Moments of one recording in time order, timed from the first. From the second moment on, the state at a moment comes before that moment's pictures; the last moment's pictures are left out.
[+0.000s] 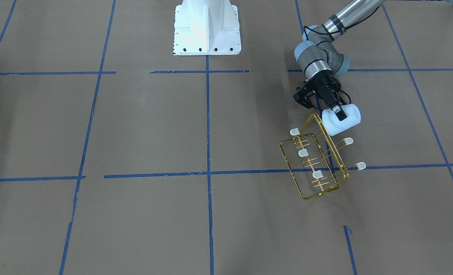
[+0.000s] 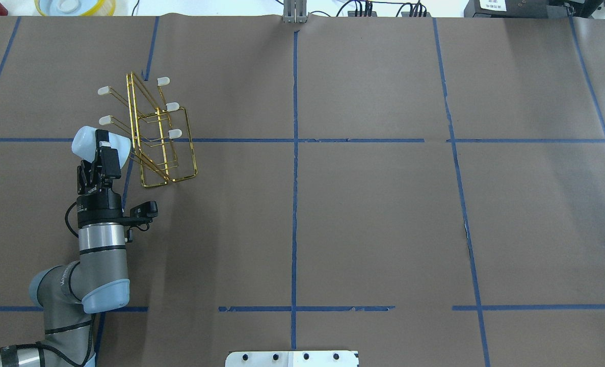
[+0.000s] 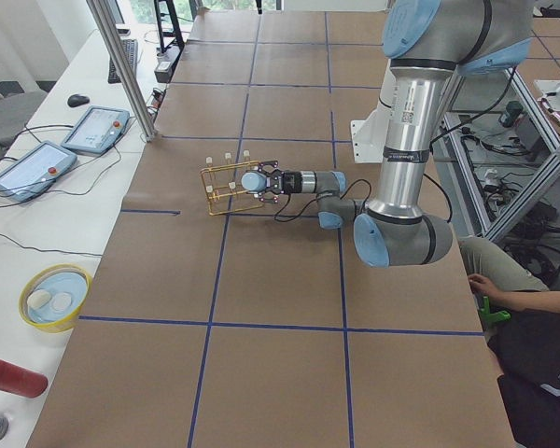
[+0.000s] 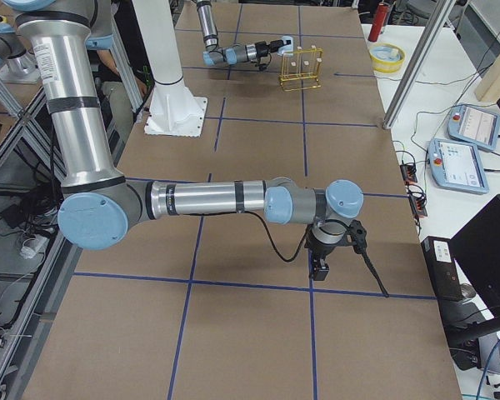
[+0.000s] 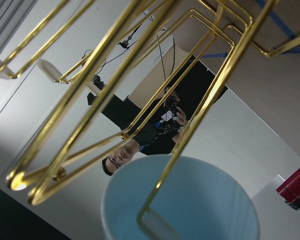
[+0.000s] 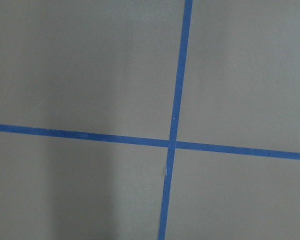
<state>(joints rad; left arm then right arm) -0.27 -1.79 -1.40 -2.69 -0.01 1.22 1.49 -1.38 1.46 -1.67 2.30 -0.04</state>
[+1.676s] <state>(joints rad) -0.26 -1.52 -1.68 -2.96 -0.07 1.16 1.49 -1.38 1.46 -1.67 2.30 -0.04</state>
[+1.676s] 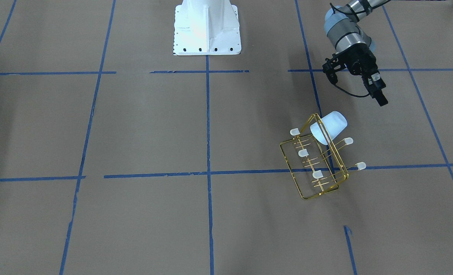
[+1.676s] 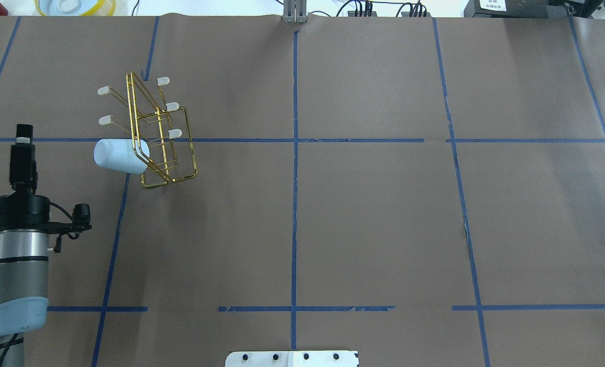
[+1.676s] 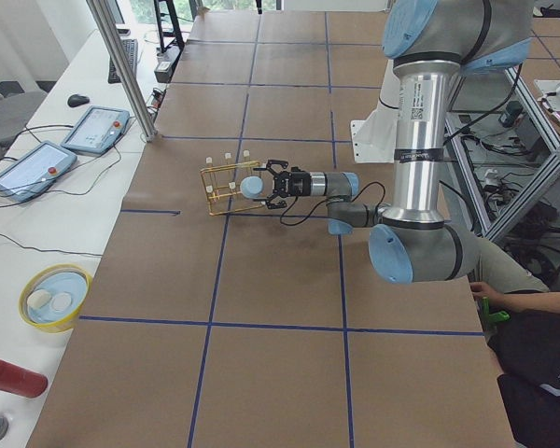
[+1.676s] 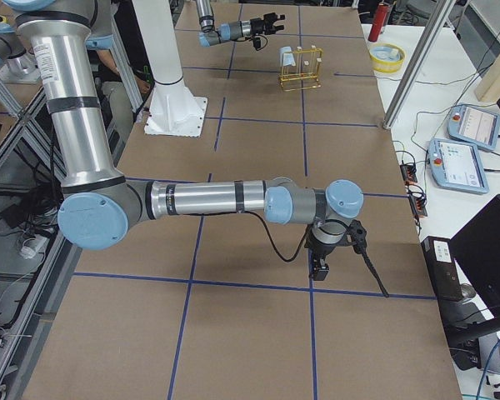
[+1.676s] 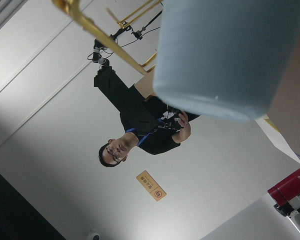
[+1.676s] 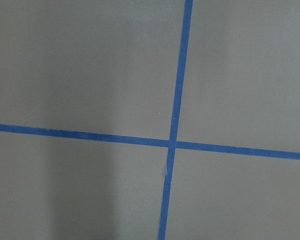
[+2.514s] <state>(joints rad) -0.27 -1.43 -1.73 -3.17 -0.41 0.07 1.49 -1.38 1.46 -1.67 2.30 -0.04</state>
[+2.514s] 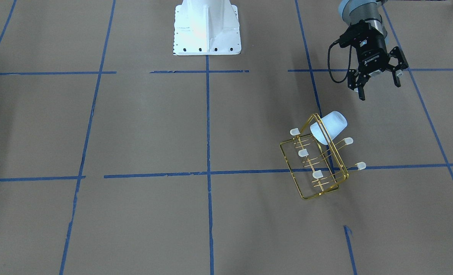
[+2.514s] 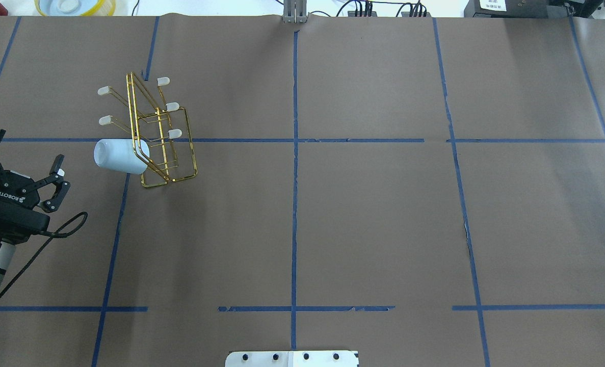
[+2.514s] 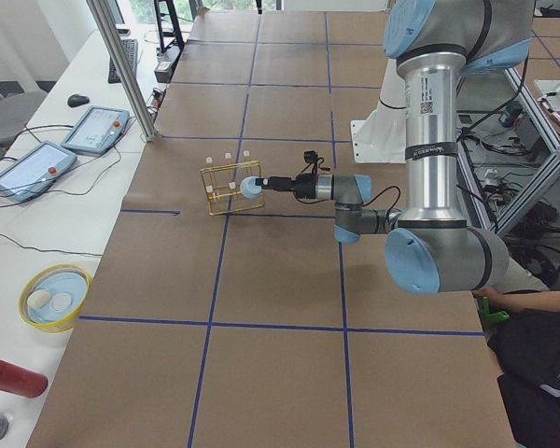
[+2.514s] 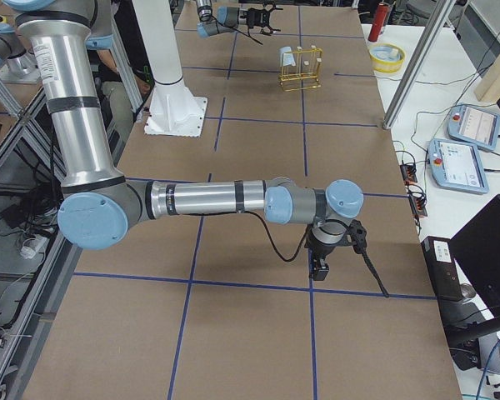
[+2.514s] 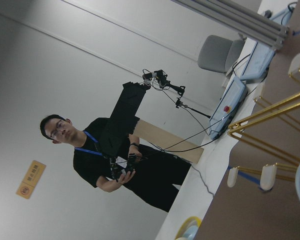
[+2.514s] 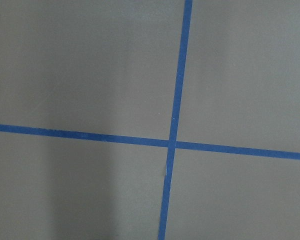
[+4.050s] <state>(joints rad) -0.90 -1.35 -1.81 -2.92 -1.82 -0.77 1.49 -1.38 1.46 -1.67 2.30 -0.04</state>
